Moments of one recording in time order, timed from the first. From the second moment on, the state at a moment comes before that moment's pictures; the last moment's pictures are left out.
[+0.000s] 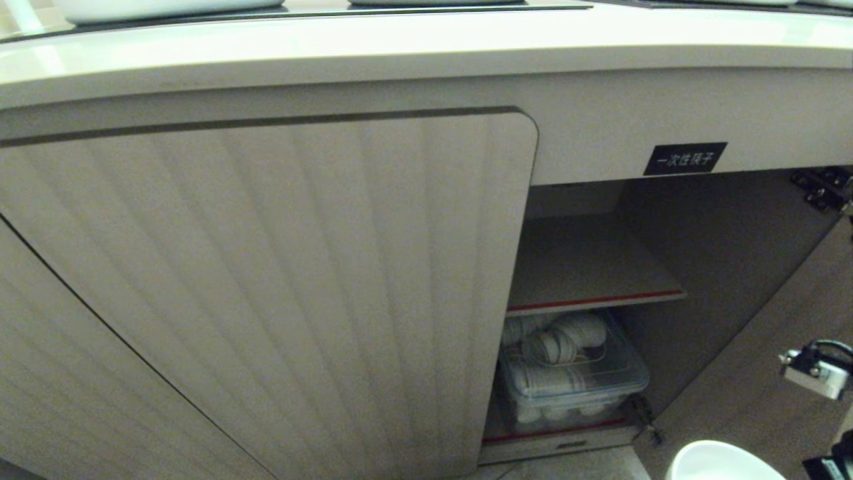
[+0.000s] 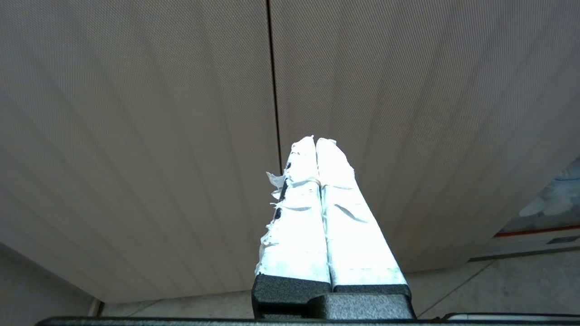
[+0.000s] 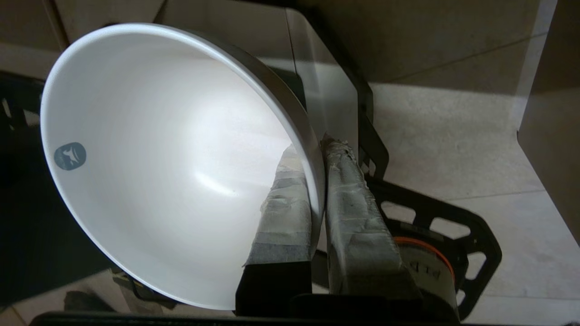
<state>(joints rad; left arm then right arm) 0.00 0.00 0.00 0.00 0.00 0.00 0.16 1.20 -0.73 0.70 0.33 0.11</state>
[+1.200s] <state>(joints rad) 0.00 0.00 0.00 0.00 0.00 0.00 0.30 1.02 -0.69 0.74 0.32 0.17</state>
